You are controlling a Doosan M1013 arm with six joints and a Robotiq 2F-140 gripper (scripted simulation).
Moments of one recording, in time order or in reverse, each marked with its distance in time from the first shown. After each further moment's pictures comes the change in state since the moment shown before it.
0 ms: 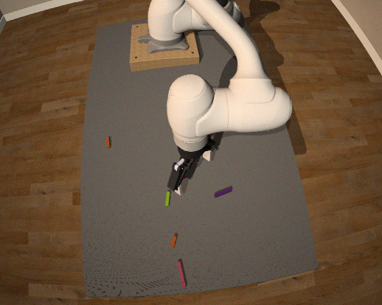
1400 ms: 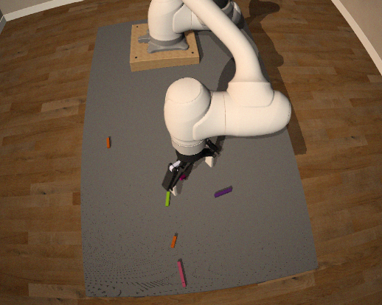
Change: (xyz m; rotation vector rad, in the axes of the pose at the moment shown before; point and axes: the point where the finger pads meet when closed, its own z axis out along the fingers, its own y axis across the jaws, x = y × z) arm 0.004 0.010 0.000 0.005 0.006 0.185
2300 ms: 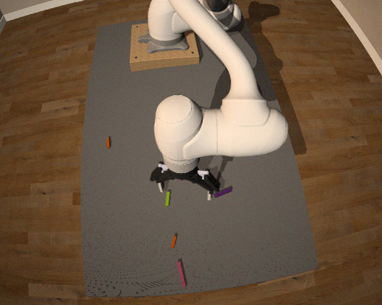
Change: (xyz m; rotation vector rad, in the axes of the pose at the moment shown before) arm 0.026 0.045 0.000 0.003 0.003 0.906
